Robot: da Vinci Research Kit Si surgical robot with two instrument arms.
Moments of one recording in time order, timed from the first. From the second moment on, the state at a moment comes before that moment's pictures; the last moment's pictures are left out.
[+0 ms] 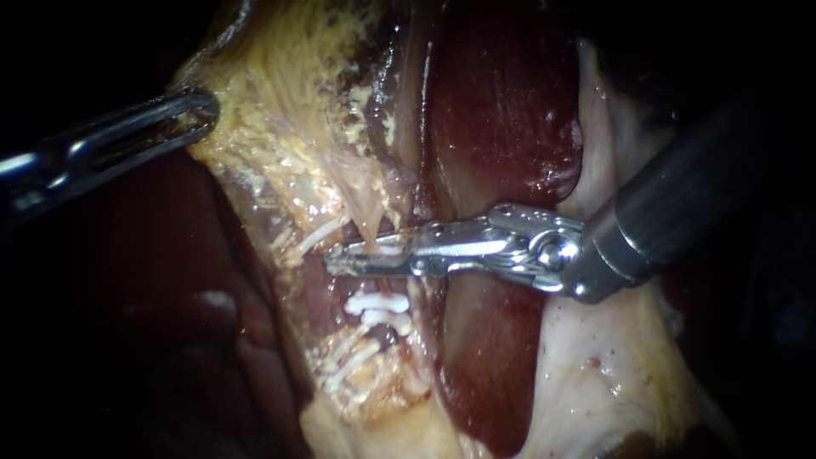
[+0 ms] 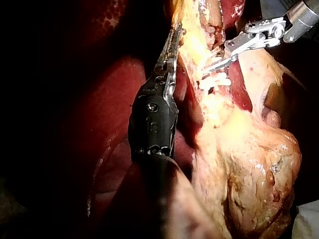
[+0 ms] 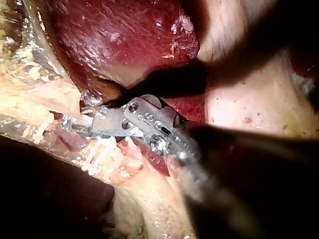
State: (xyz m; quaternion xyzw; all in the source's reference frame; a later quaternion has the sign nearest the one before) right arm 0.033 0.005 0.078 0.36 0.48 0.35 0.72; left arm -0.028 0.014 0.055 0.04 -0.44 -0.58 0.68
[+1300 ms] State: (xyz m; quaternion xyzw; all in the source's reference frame) right arm 0.032 0.005 0.077 0.31 0.52 0.27 0.74; left arm -0.028 0.014 0.055 0.04 -0.44 -0.58 0.68
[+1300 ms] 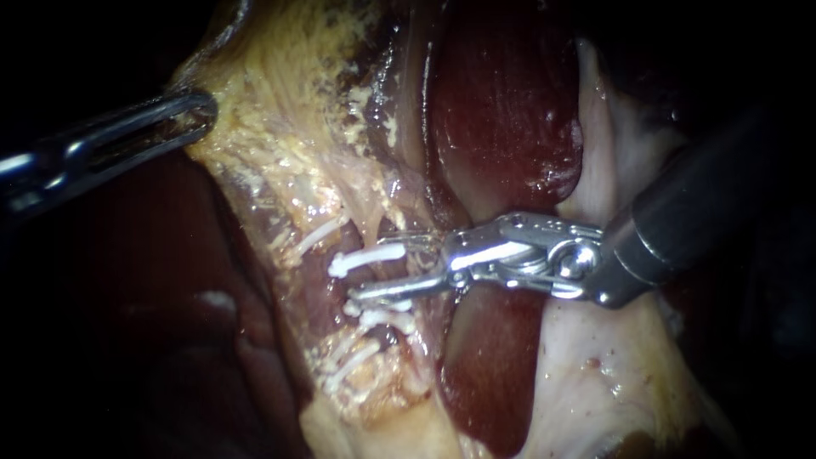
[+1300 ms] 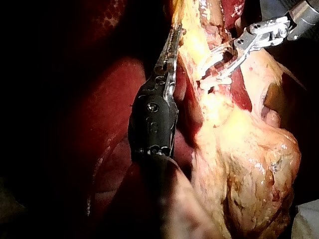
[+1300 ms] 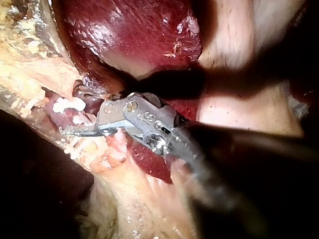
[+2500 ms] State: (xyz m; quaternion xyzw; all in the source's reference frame) right arm 0.020 0.008 0.067 0.23 0.59 0.13 0.76; left arm -0.031 0.013 0.058 0.04 -0.45 -0.58 0.68
